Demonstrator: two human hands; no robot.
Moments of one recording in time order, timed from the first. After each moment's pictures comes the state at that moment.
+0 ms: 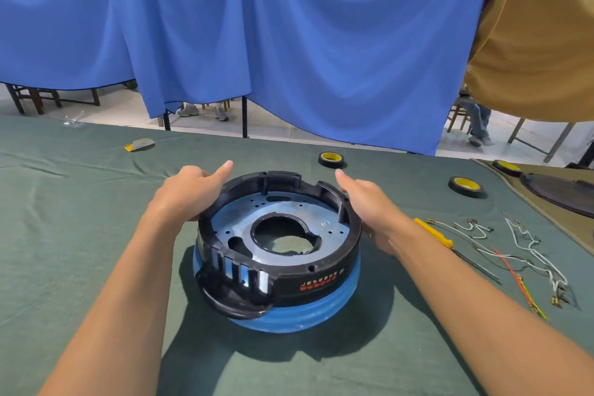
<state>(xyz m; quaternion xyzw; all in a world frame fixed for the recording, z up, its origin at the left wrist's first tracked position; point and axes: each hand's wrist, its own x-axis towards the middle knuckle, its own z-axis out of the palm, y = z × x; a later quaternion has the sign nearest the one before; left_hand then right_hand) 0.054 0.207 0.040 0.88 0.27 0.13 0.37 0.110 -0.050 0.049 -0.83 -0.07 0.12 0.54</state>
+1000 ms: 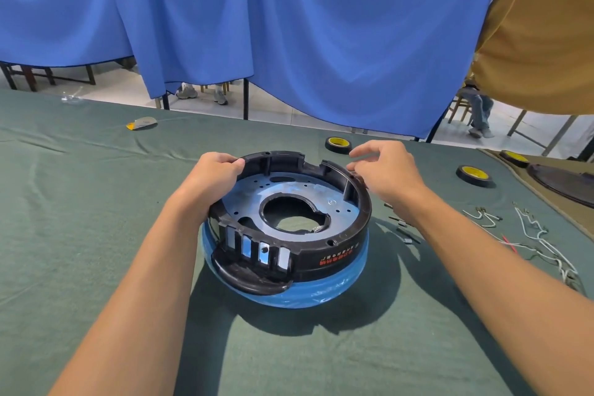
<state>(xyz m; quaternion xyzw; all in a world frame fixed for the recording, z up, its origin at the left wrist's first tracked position) 0.058 0.189 0.030 0.82 0.20 0.13 0.52 0.124 -0.048 0.061 -0.89 -0.11 -0.09 0.43</state>
